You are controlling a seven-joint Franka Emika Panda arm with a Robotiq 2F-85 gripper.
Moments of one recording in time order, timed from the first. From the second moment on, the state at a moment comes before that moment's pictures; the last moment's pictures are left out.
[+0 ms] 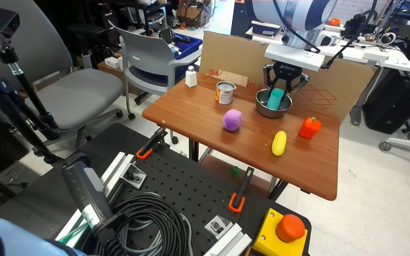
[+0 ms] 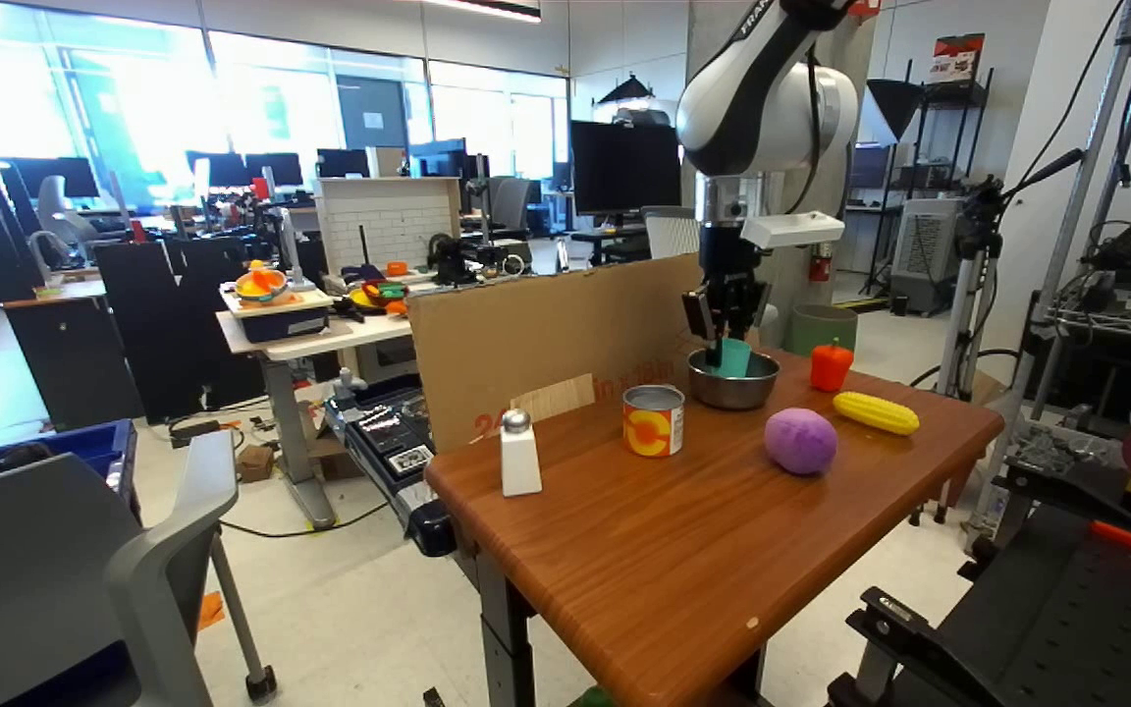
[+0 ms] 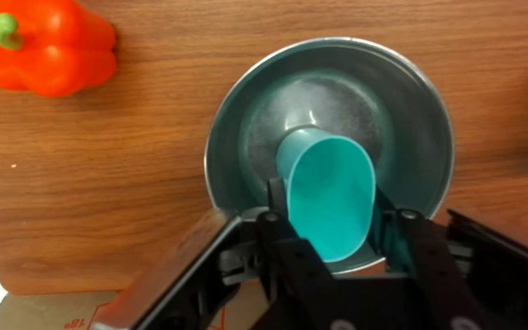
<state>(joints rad) -0.06 0.76 -0.07 -1.61 0.04 2.33 -0.17</state>
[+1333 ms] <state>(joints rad) -0.01 0.31 0.07 -2.02 0.04 2.19 -0.32</state>
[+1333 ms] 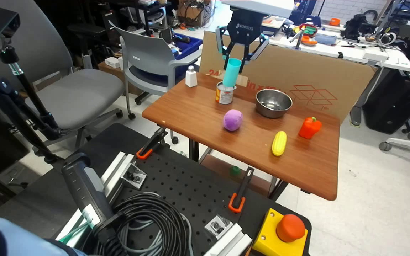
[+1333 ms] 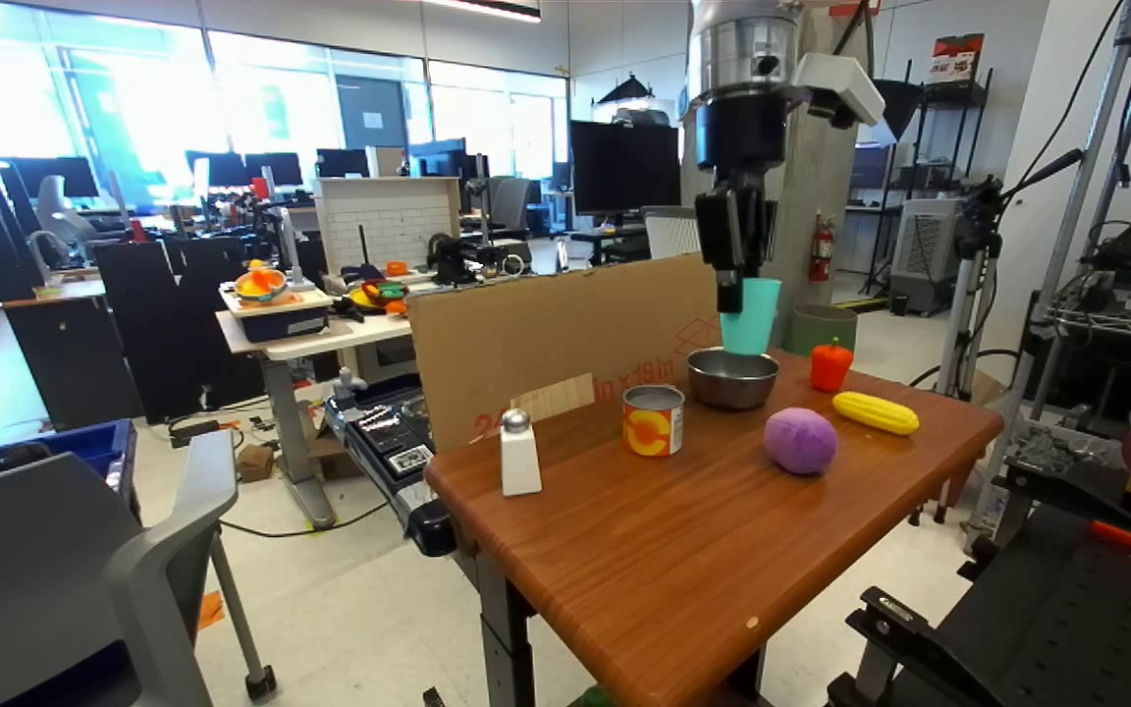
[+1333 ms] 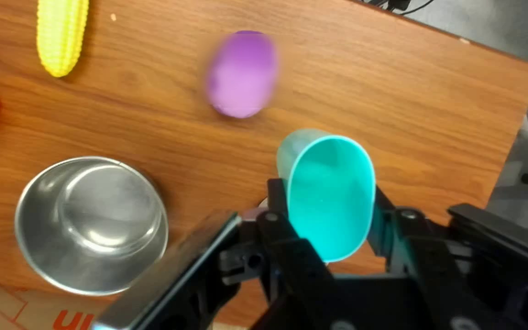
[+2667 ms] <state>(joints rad) 0.09 0.48 0.12 -2.18 -0.17 2.42 -0.33</state>
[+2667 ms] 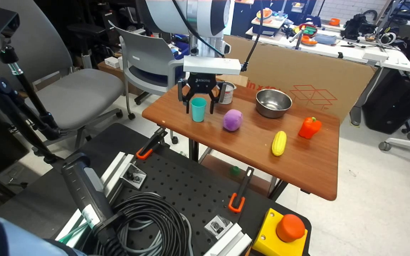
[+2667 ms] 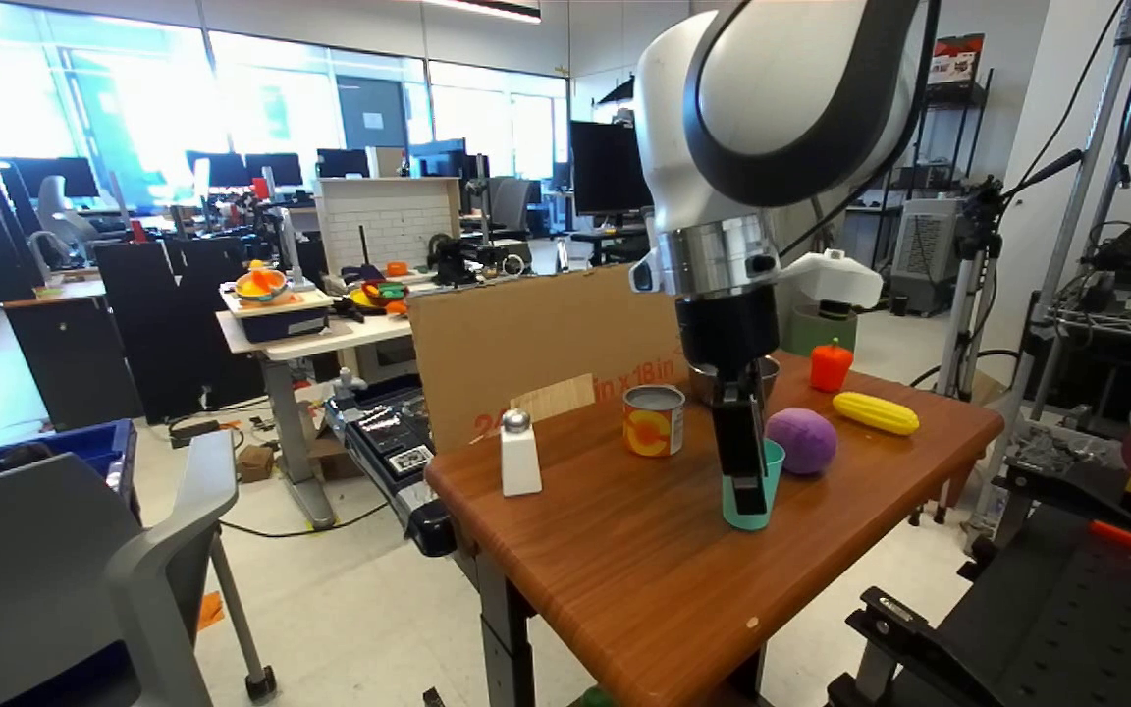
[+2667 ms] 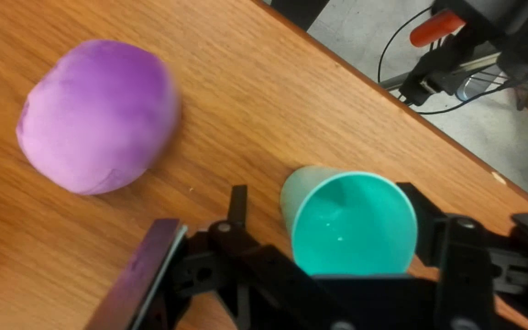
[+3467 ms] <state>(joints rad) 0.05 0.19 0.11 -2.21 -0.07 2.32 -0.26</state>
